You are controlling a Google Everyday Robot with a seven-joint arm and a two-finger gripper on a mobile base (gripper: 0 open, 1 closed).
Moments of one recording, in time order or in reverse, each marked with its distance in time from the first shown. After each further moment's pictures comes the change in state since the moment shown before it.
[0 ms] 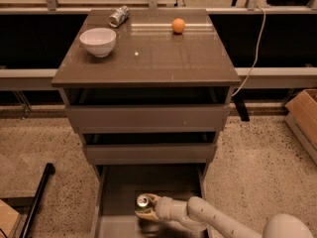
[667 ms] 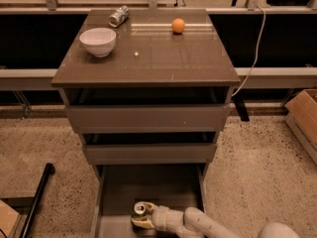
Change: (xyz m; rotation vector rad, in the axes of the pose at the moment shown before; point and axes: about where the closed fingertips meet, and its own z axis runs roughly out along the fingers) arm 0.028 0.026 0.019 0.000 -0.056 0.130
